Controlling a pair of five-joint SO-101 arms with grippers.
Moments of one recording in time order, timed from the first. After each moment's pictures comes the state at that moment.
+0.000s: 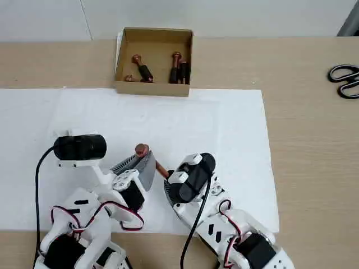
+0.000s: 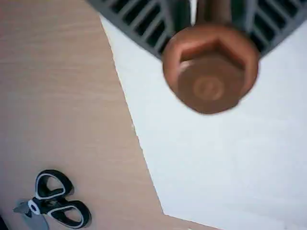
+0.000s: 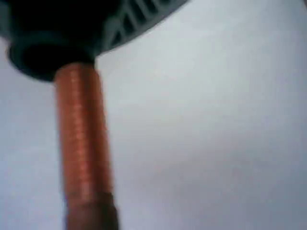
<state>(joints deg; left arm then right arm) 25.9 -89.9 61.3 64.3 40.9 -45.3 -103.1 83.7 53.6 -1.0</state>
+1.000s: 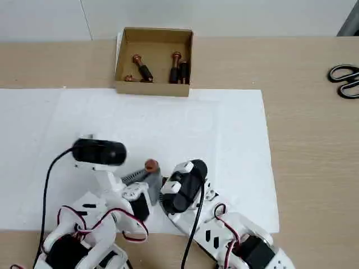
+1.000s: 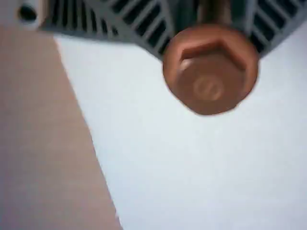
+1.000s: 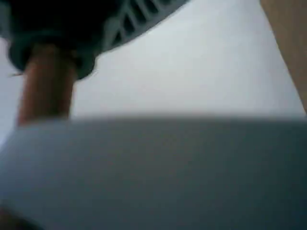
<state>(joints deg) 32.3 -89.9 61.3 72.2 38.0 -50.3 -103.1 83.7 53.6 -0.9</state>
